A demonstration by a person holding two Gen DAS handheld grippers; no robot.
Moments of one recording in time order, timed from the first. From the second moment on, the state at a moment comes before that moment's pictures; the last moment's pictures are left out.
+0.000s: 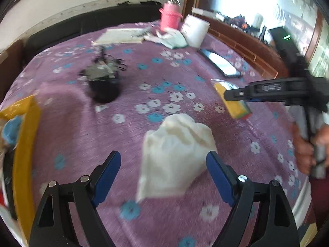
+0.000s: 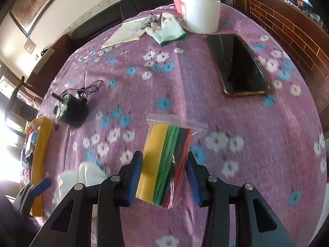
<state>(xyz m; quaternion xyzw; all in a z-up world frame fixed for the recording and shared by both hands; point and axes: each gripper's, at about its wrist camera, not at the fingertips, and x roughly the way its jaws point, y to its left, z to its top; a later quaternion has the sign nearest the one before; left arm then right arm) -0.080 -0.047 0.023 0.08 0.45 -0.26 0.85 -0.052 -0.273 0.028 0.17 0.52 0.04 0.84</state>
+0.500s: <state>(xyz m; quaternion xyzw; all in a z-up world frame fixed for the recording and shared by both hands) -0.095 -0.050 0.040 0.06 0.43 -0.27 0.86 -0.074 -0.268 0.032 0.15 0.50 0.05 0.85</state>
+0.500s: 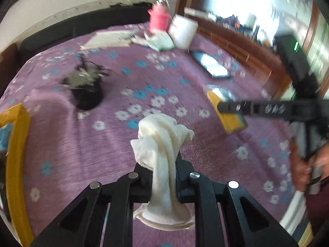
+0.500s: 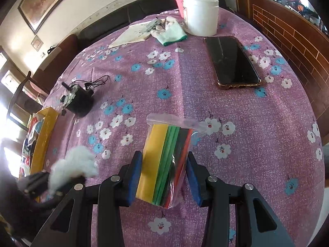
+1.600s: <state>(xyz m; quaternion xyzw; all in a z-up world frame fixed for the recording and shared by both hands) -0.135 0.347 0.046 -0.18 0.40 0.08 0.89 -0.095 0.078 0.093 0.03 0.49 0.33 0.81</state>
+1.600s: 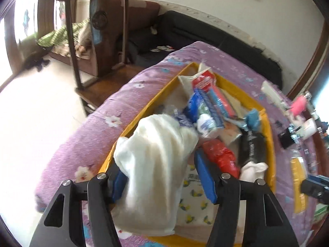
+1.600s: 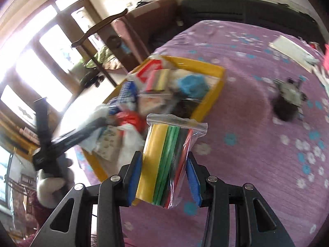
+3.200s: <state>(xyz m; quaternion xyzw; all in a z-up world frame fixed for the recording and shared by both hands) -0.196 0.227 0.115 0.00 0.30 0.19 0.93 -0.134 0.020 0.070 0.04 0.40 0.21 0.89</state>
